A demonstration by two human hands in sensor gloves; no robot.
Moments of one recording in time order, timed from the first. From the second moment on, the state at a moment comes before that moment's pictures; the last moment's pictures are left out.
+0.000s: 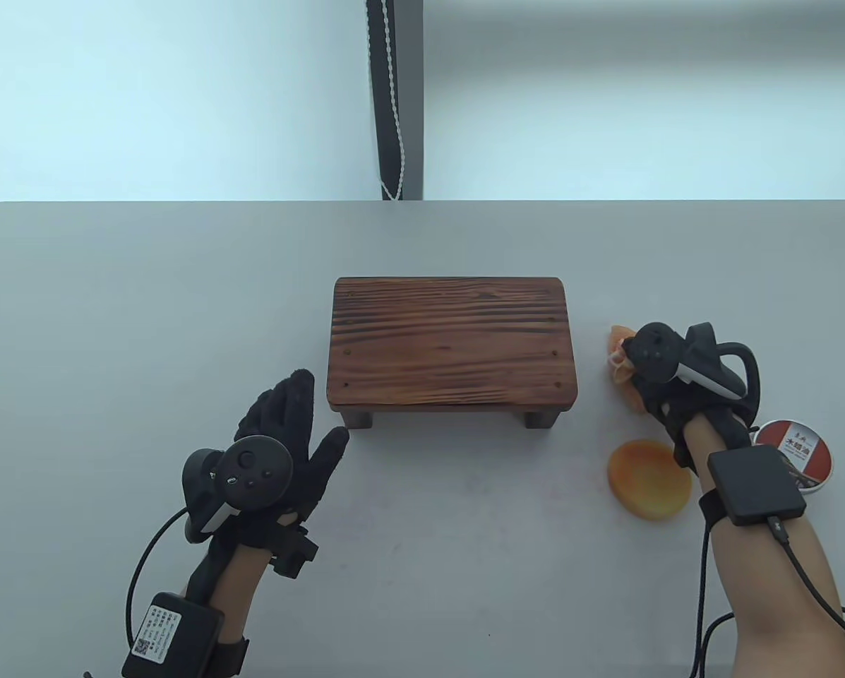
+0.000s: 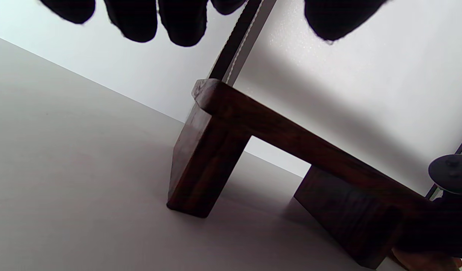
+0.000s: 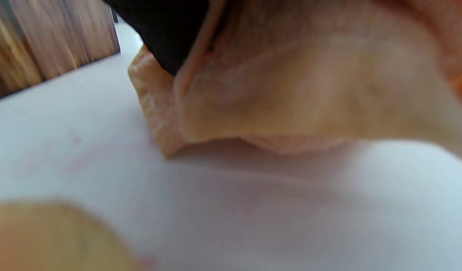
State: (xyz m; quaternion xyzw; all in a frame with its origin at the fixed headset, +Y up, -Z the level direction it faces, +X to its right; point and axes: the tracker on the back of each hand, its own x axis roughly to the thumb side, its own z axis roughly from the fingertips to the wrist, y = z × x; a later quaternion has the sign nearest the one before) left_hand -0.206 -0.669 -0.193 0.02 -0.13 0.24 0.96; right_hand 0.283 -0.726 -0.324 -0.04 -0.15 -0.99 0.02
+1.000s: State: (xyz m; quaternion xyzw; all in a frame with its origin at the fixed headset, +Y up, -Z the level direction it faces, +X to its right) left_hand -0.197 -0.691 -0.186 -0.01 -0.18 0.20 0.96; right_hand 0.378 -0.660 -0.248 0.06 -0.14 -0.99 0.04
